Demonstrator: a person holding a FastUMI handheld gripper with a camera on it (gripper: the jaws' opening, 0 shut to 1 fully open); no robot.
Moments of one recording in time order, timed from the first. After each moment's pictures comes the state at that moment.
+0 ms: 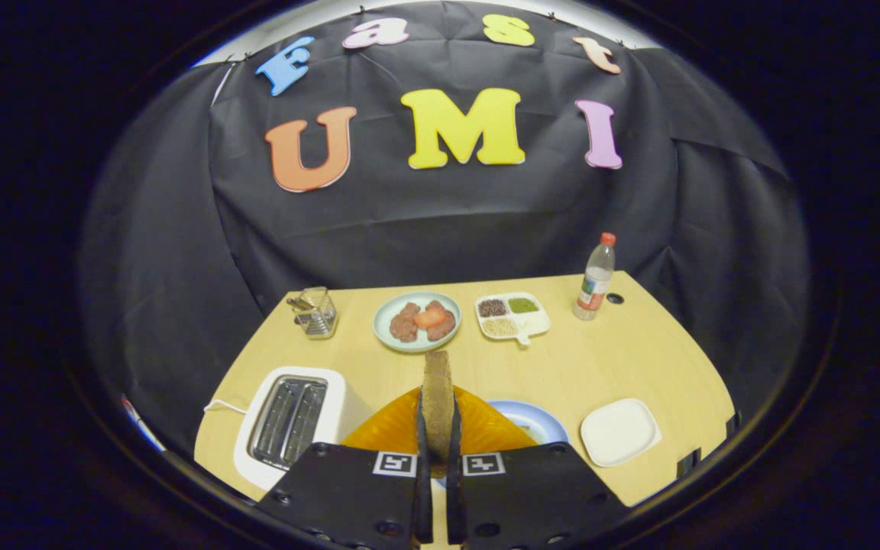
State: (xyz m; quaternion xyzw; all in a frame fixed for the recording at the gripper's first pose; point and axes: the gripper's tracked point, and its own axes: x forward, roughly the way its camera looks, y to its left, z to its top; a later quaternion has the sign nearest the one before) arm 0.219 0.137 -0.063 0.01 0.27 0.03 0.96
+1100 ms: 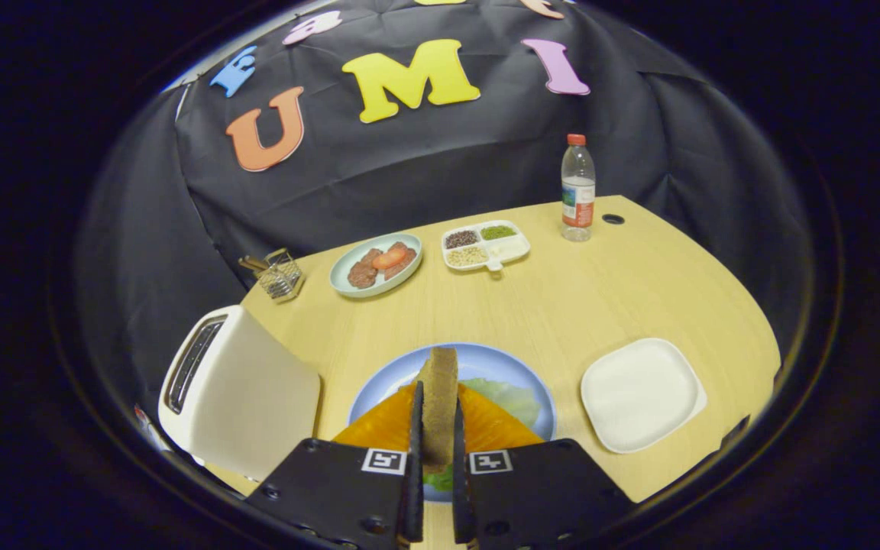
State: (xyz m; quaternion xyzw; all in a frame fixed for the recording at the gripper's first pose) arm 0.235 0.060 -0.178 0.09 0.31 0.06 0.94
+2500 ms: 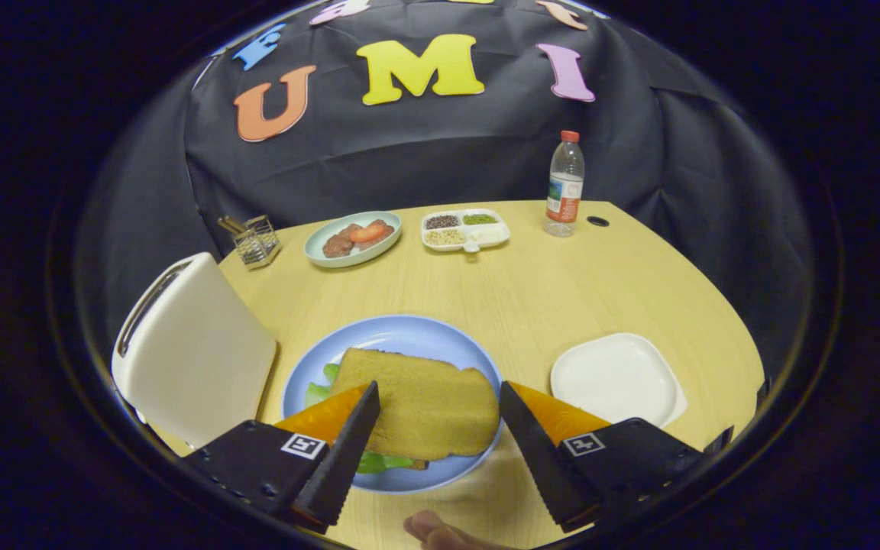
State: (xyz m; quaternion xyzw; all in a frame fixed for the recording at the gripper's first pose) arm 0.219 0.032 -0.194 0.02 0.31 0.03 0.95
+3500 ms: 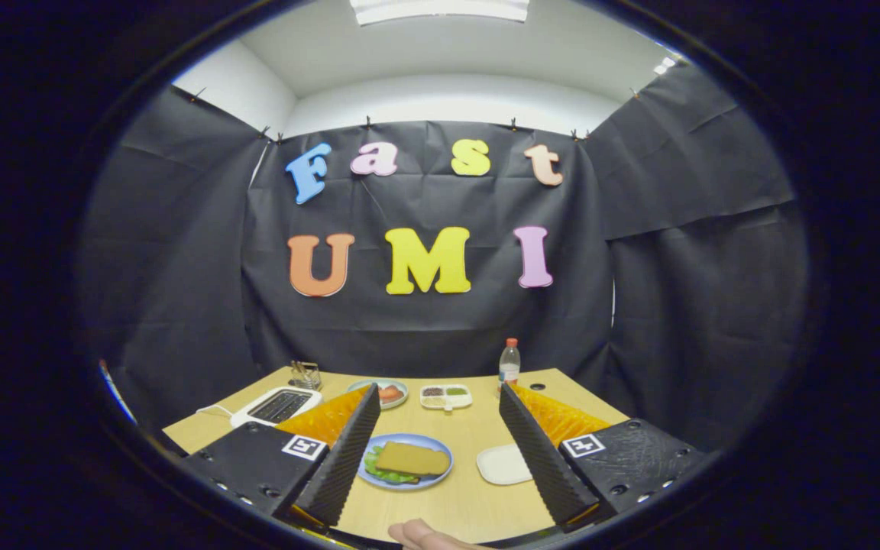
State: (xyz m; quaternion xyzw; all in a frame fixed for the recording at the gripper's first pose) arm -0.004 0.002 0.047 -0.01 -0.03 0.01 1.00
